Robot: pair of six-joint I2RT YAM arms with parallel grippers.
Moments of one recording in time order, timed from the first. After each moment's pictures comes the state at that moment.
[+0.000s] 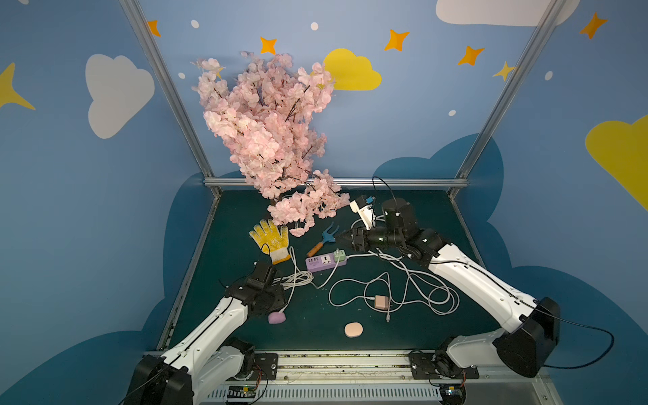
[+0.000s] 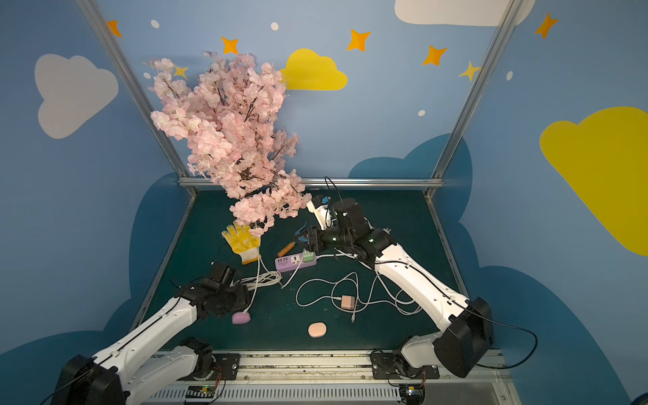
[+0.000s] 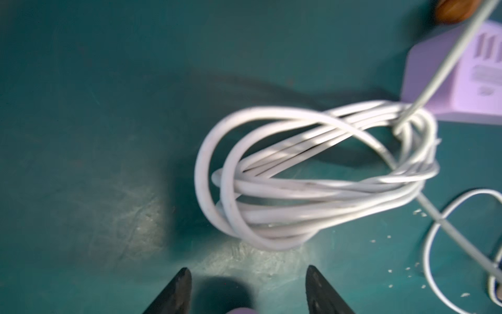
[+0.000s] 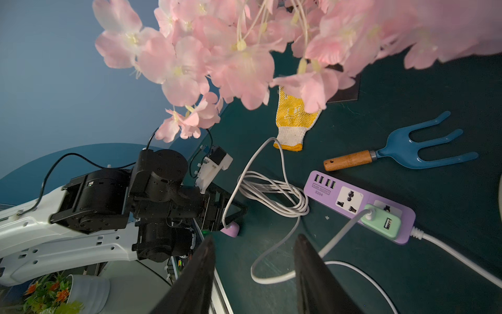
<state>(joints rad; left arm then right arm) -0.35 0.98 0.50 -0.70 0.03 -0.68 0.71 1.39 1.27 -0.40 -0.51 0.40</state>
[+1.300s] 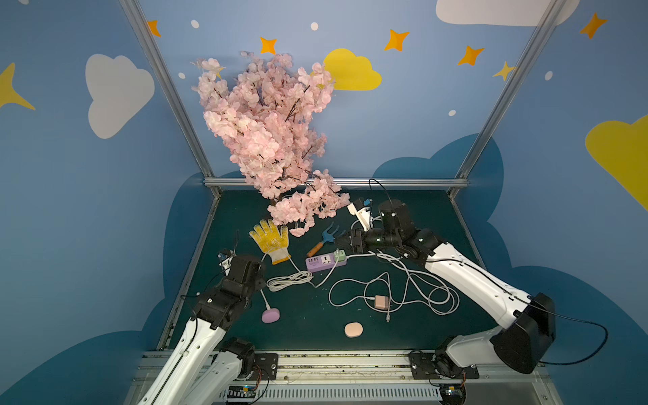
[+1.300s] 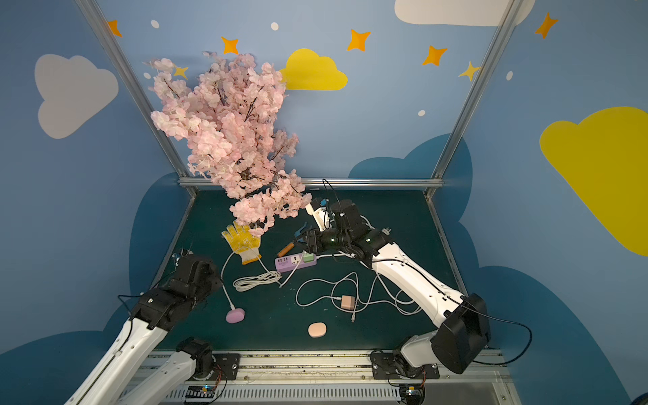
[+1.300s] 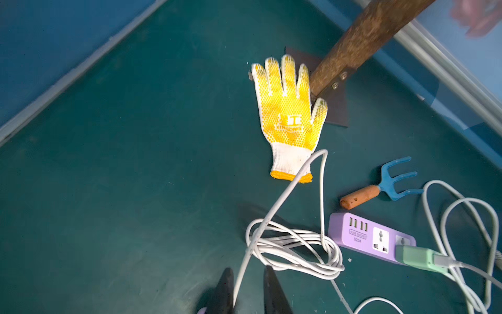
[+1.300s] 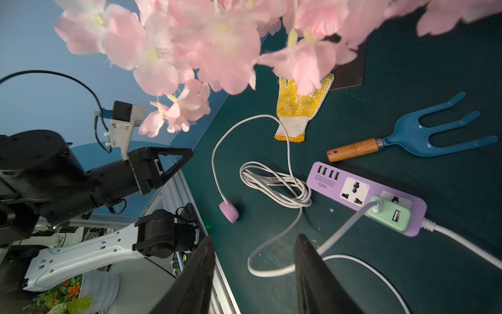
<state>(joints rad) -0.34 0.75 0.75 -0.91 -0.34 -0.86 0.71 1.41 1.26 -0.40 -0.53 0.42</state>
